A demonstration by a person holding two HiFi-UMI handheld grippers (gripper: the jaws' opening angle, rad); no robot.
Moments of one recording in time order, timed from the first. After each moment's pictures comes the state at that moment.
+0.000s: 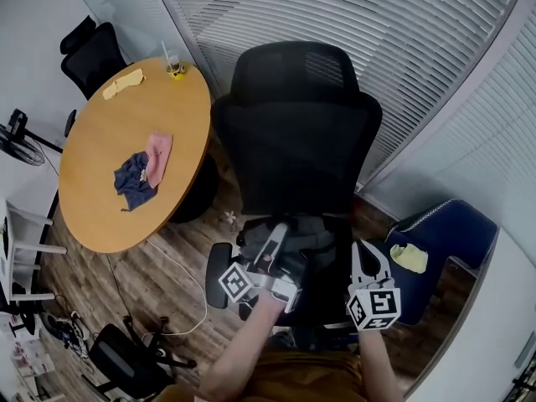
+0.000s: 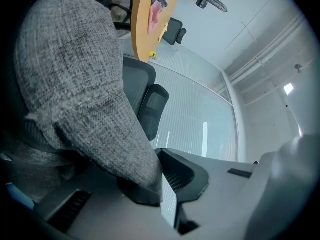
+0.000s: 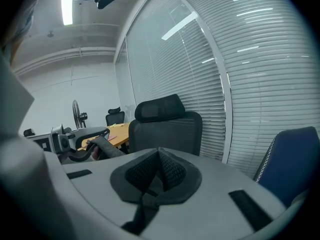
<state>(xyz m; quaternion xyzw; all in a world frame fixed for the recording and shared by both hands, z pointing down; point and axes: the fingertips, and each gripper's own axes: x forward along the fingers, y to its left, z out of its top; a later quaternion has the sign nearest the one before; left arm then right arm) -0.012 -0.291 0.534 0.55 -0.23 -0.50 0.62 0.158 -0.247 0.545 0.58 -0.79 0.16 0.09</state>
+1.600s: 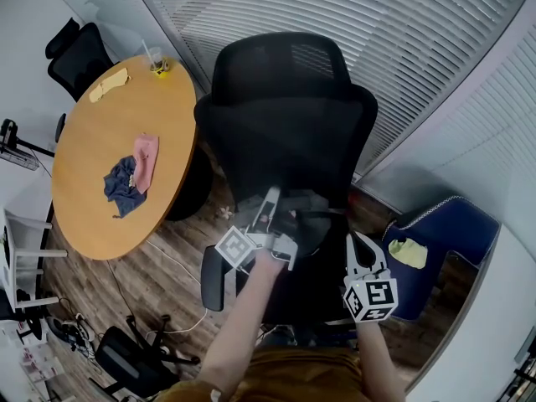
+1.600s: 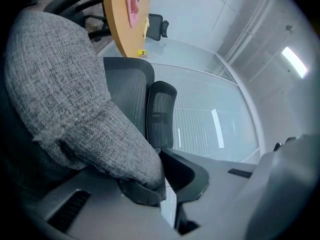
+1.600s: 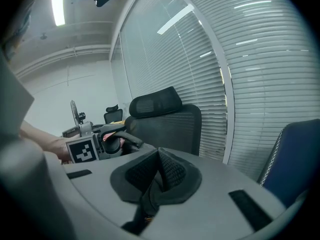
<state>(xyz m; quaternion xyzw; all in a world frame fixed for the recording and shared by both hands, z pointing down) -0.001 -0.393 0.567 0.61 -0.32 -0.43 0.58 0.168 -0.278 0.573 0.58 -0.79 0.20 0.09</state>
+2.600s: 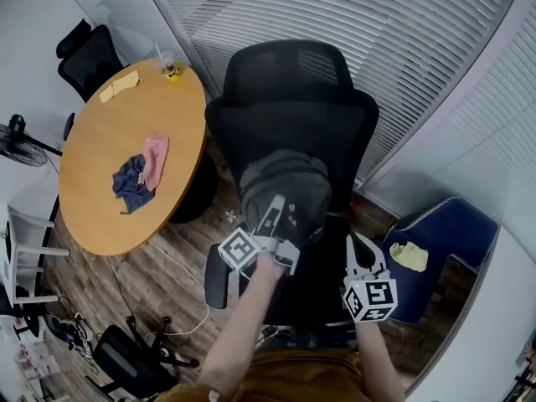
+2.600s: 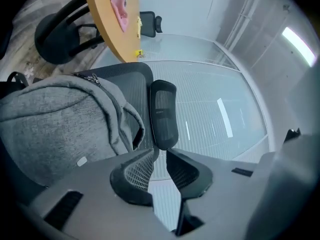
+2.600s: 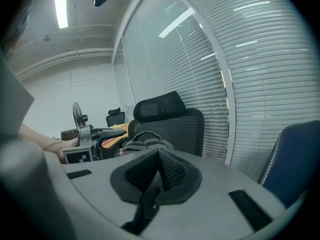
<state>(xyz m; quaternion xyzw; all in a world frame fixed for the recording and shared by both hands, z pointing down) -0.003 -0.368 0.566 0.63 -0.35 -0.37 0.58 0.159 -0.267 0.555 0.57 -0.79 0.19 0.08</state>
